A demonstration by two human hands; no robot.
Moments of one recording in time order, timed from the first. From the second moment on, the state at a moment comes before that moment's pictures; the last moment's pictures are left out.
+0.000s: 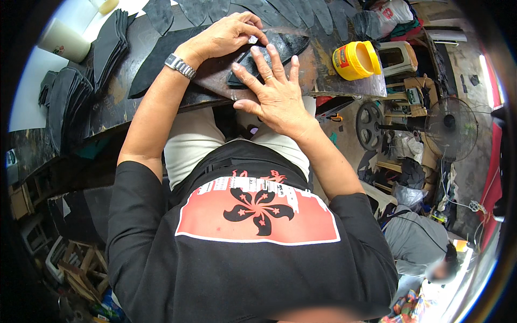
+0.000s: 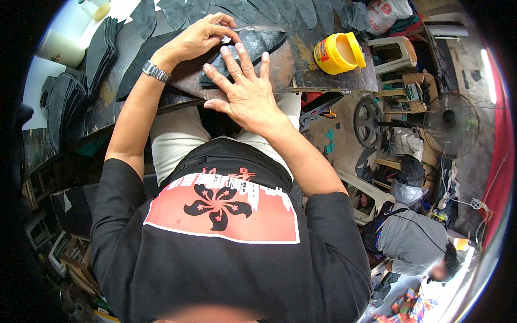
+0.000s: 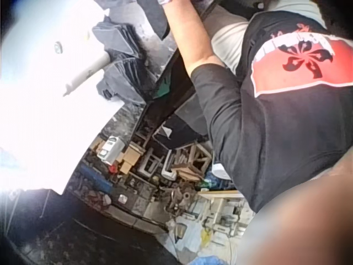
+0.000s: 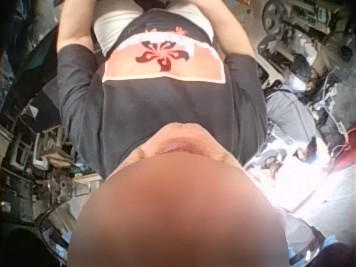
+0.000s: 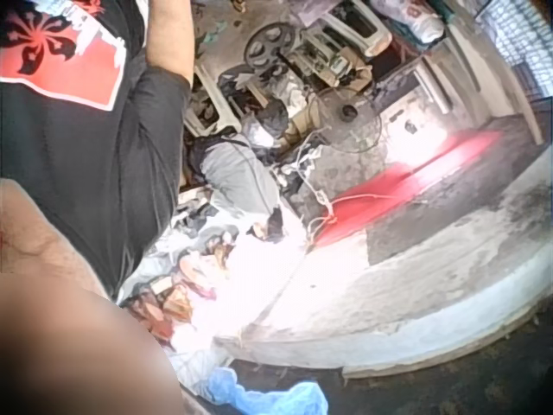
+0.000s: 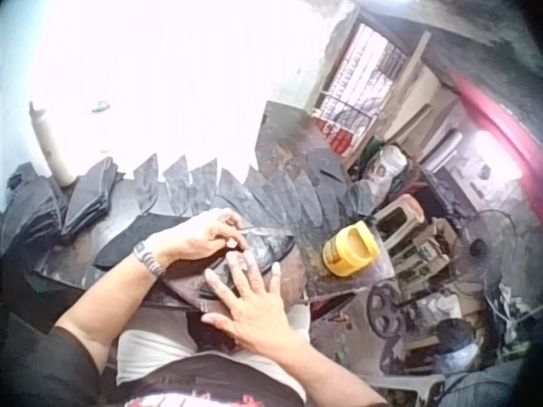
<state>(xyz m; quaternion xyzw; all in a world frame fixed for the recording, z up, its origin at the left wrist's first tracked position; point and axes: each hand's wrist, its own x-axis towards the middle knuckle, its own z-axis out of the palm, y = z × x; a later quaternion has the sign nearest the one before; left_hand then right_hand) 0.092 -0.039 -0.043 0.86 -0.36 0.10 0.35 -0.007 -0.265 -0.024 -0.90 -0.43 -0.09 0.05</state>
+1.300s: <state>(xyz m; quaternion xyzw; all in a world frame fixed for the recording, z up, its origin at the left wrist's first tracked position) 0.084 -0.046 -0.030 0.88 -0.30 0.05 0.36 -0.007 -0.289 -0.035 -0.91 -0.39 -0.08 0.09</state>
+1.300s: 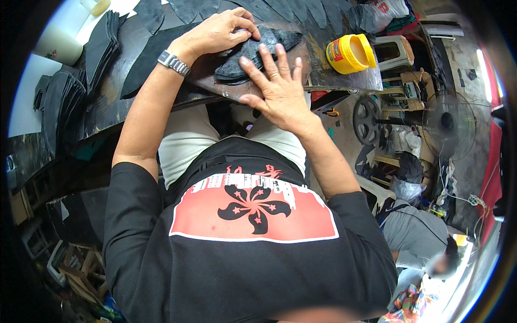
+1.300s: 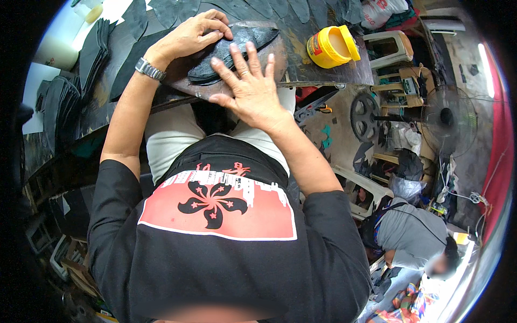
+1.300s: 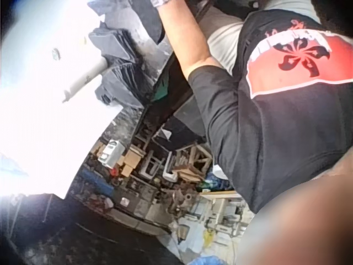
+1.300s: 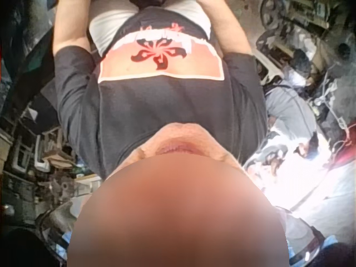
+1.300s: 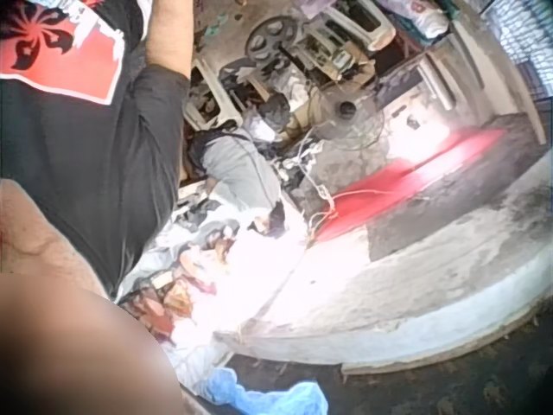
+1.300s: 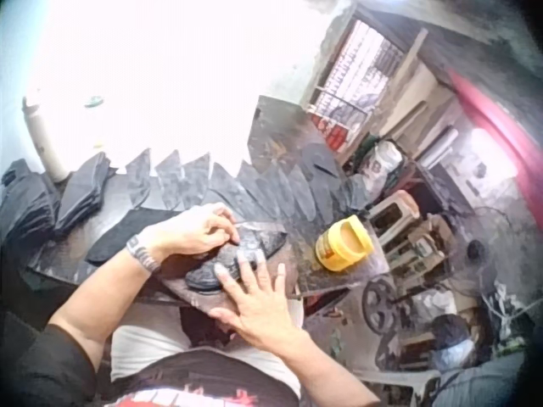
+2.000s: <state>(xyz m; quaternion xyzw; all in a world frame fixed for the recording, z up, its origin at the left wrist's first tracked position) 0.085 -0.083 -0.003 0.95 -0.20 0.06 0.21 0.053 -0.315 -0.042 -0.96 -0.17 -0.11 0.20</state>
